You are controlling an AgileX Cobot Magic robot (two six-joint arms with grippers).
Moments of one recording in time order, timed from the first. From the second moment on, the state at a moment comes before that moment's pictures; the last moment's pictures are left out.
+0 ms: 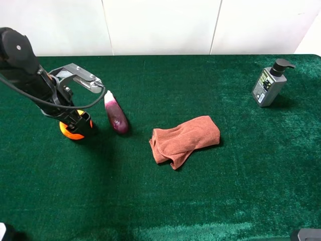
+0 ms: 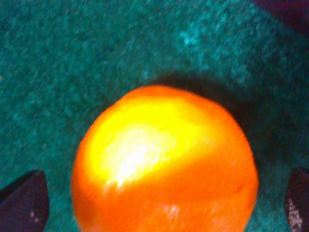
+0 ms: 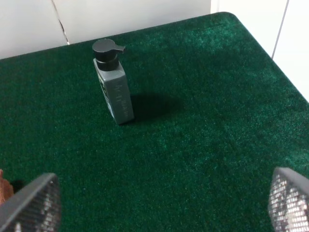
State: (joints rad) left arm -0.27 1.77 -0.78 -0.14 0.38 0.55; right arm 0.02 -0.01 -0.50 -0.13 1.03 0.18
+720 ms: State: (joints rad) left arm -0.27 1.85 -0.79 -0.21 0.35 0.62; right arm 0.02 -0.01 -0.50 -0.13 1.03 0.18
